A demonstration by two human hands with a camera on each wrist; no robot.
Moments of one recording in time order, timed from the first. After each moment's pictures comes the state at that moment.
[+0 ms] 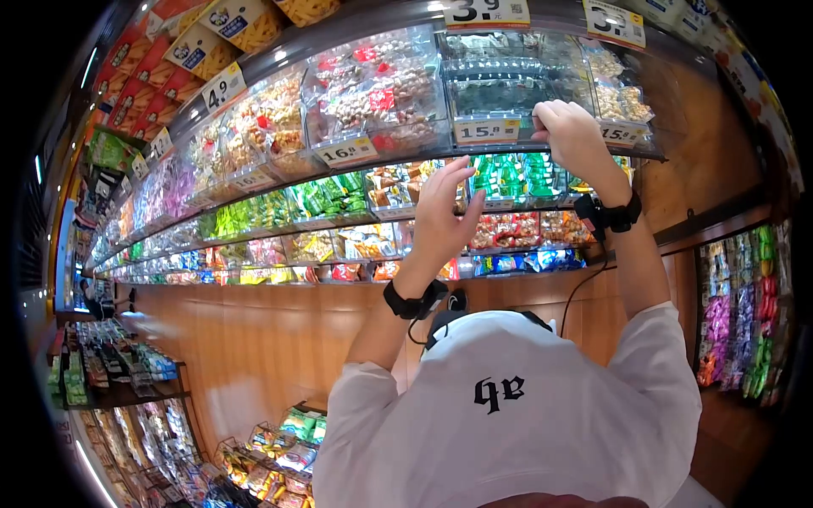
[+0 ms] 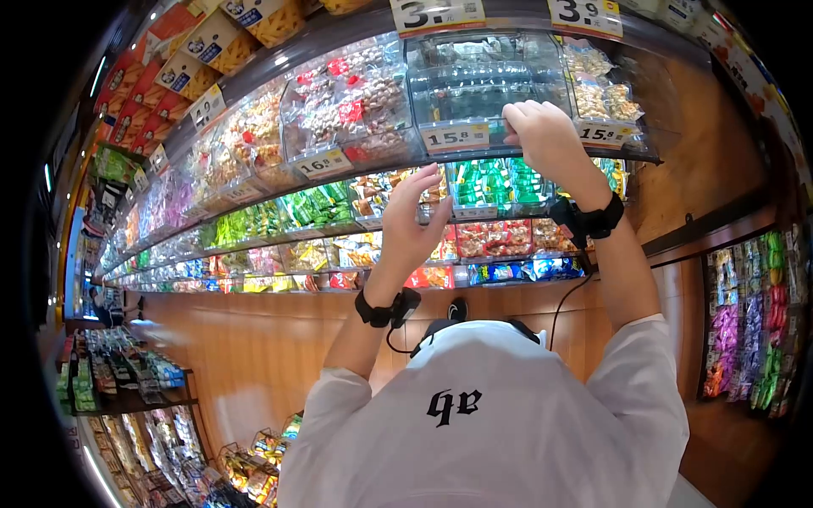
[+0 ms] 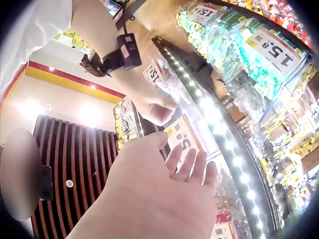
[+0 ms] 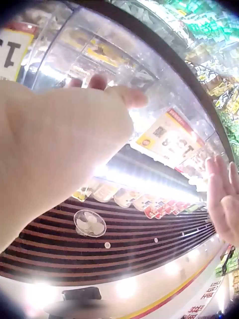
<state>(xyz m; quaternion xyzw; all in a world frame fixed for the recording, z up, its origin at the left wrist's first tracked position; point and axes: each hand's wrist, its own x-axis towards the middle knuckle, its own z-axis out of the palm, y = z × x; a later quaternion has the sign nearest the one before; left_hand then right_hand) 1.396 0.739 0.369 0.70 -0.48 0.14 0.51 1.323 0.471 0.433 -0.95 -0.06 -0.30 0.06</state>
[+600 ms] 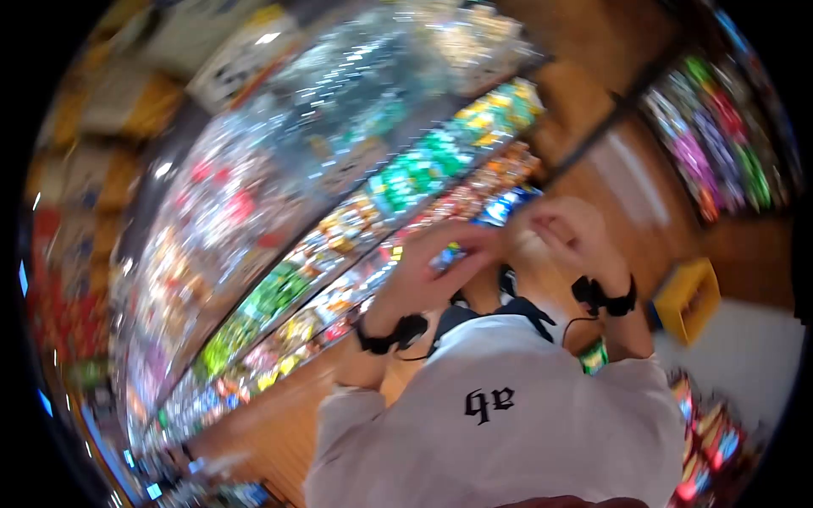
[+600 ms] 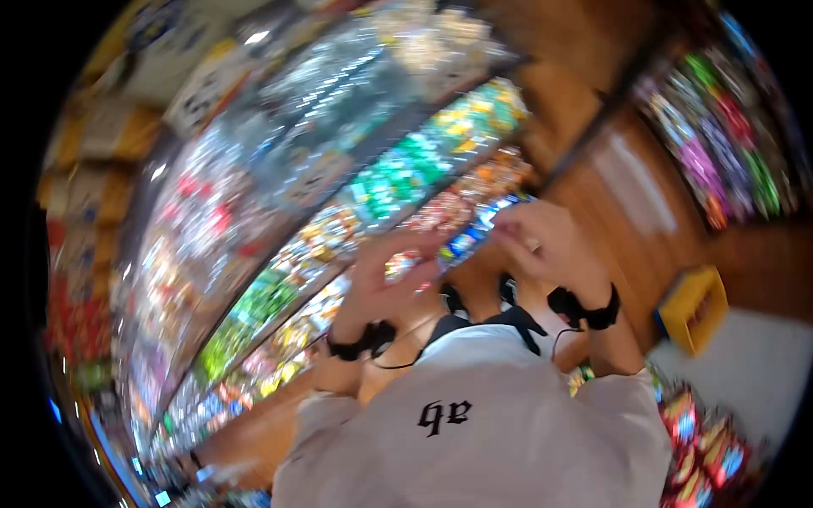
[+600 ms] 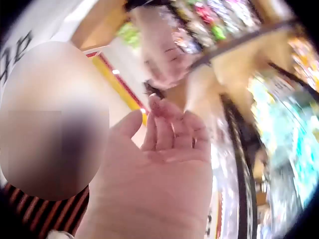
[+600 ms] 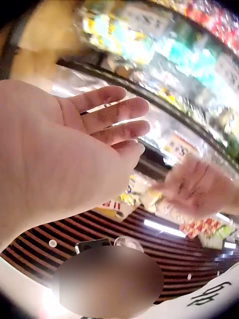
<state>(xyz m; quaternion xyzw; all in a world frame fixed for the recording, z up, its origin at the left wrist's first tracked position) 1.365 0.701 0.402 0.46 -0.63 -0.35 0.52 1.120 0.563 0.376 -0.86 0.19 -0.34 0.32</state>
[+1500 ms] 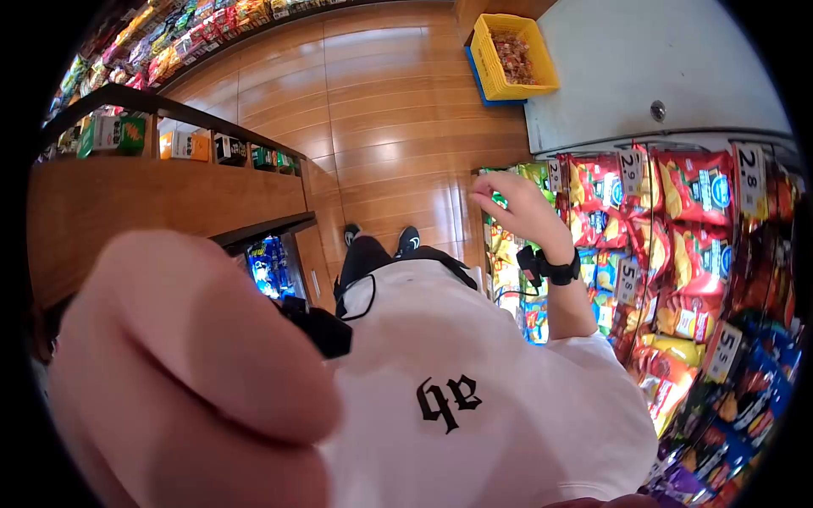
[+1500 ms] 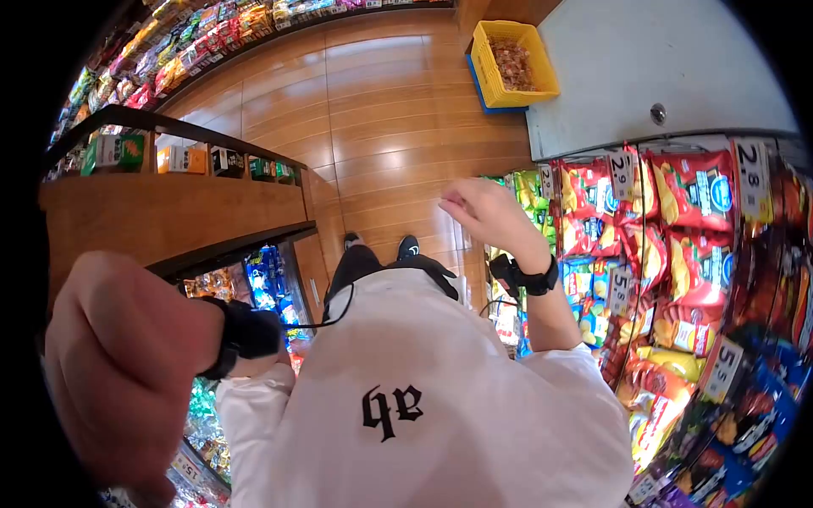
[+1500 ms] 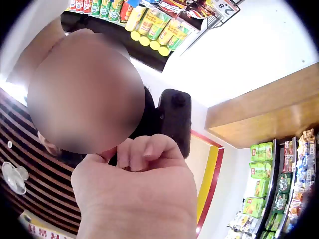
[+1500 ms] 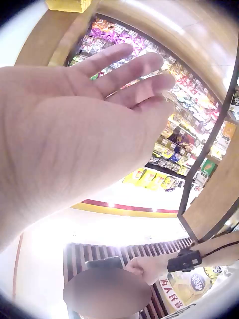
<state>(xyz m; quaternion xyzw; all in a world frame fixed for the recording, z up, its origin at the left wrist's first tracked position) 0.829 0.458 0.497 -0.36 -0.75 -0.49 0.27 0.595 0.678 0.278 -0.60 0.71 -0.29 0.22</state>
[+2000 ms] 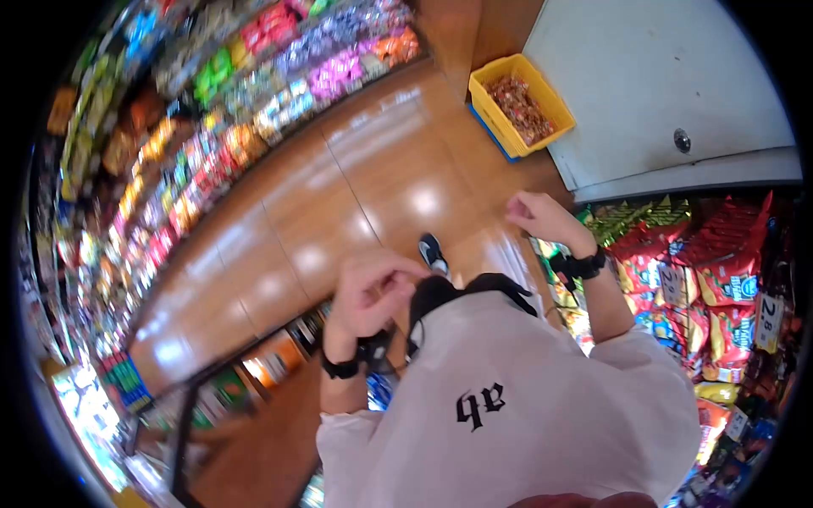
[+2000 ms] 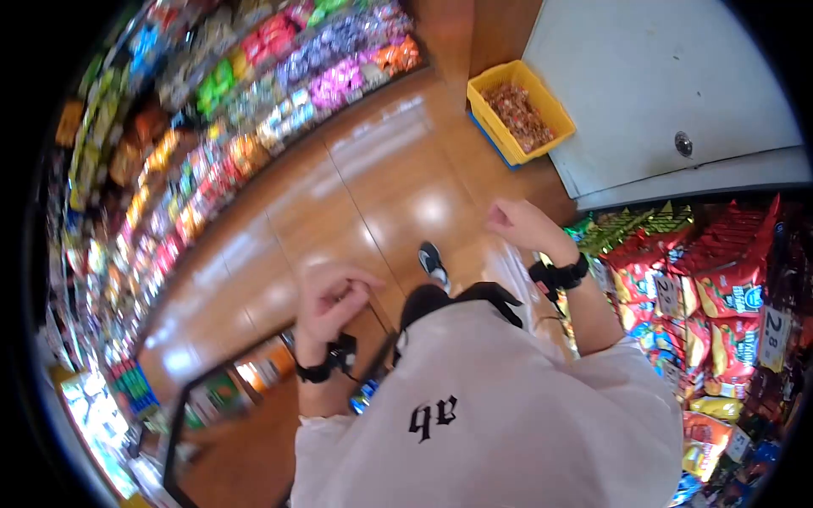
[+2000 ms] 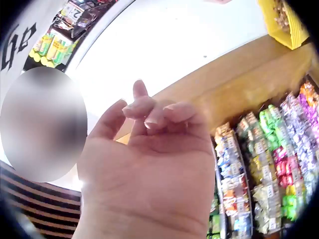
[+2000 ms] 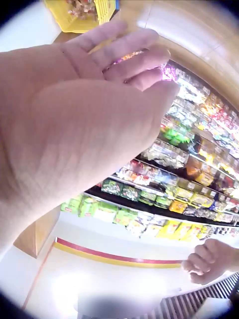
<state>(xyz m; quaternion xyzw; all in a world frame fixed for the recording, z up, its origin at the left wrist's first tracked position) 0.621 0.189 0.352 0.02 -0.77 -0.64 0.07 0.359 0.457 0.218 -0.41 0.81 -0.28 0.31</state>
